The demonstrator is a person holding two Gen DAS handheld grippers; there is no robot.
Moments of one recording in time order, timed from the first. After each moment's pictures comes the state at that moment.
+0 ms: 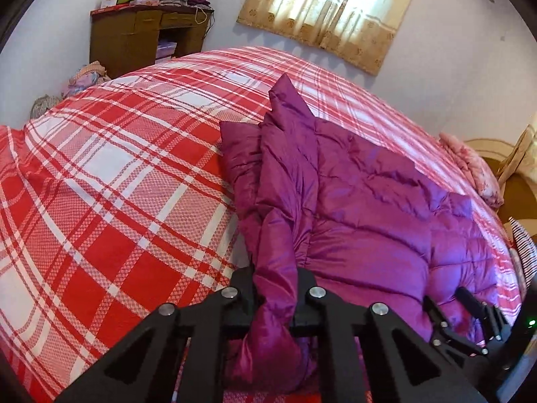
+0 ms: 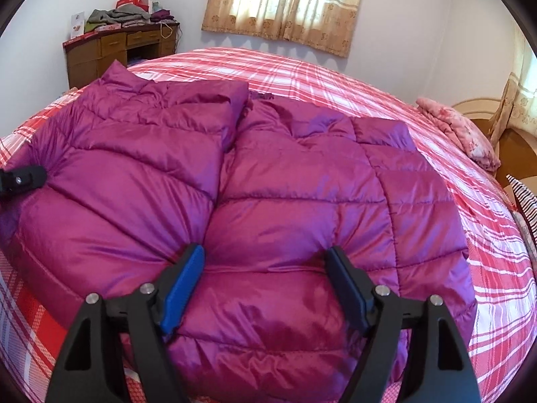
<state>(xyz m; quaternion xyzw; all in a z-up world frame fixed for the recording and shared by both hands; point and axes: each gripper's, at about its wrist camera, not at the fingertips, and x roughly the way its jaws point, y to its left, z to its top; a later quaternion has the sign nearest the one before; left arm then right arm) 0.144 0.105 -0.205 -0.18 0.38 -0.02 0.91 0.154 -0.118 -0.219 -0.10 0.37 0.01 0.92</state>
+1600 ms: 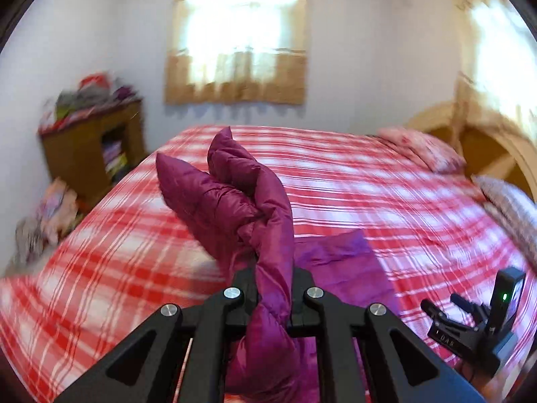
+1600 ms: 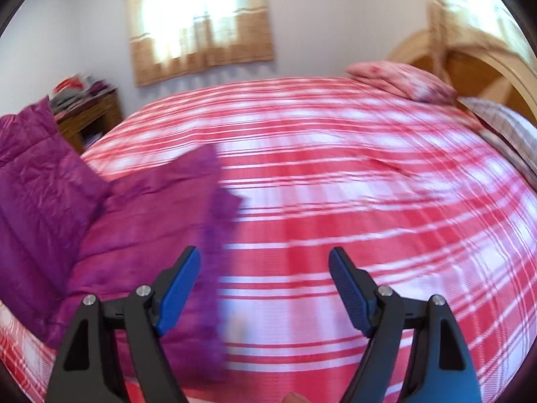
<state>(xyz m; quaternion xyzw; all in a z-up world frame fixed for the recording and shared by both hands) 0.109 -0.042 -0.046 0.01 0.26 -0.12 0.96 0.129 -0.305 -0.172 0.08 0.33 -0.07 0.94</state>
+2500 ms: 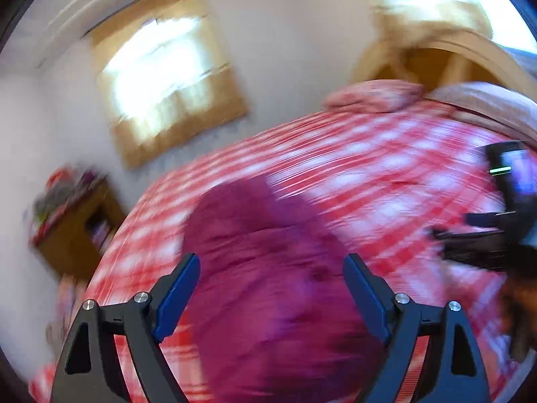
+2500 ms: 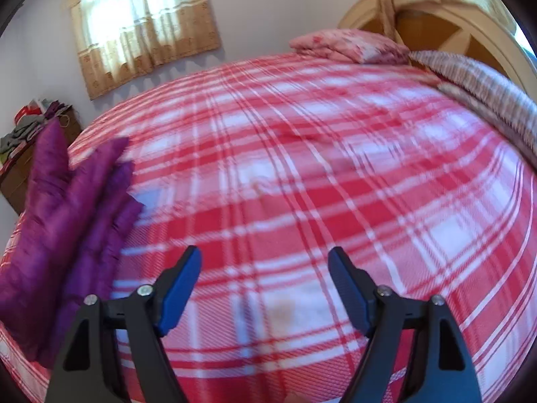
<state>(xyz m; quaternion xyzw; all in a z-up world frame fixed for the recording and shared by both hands) 0.095 -0.134 -0.079 0.17 0.23 -0.12 0.95 0.125 -0.393 -0.167 0.12 0.36 -0.13 0.92</state>
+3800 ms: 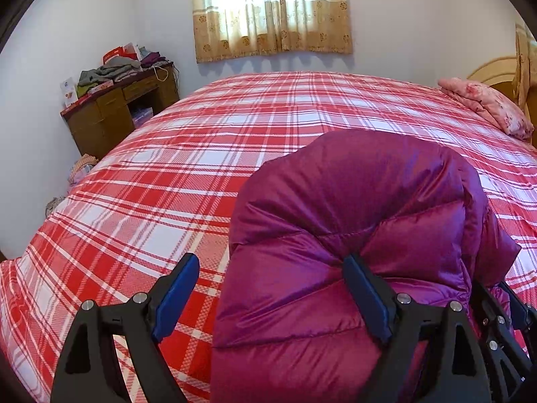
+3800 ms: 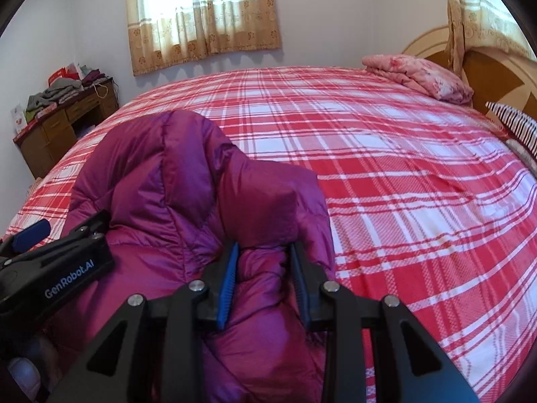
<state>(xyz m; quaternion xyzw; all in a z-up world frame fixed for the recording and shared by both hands) 0.266 -0.098 -0.180 0.03 0.35 0.02 0.94 0.204 -0.248 -0.190 0.07 0.35 -0.07 0.93</state>
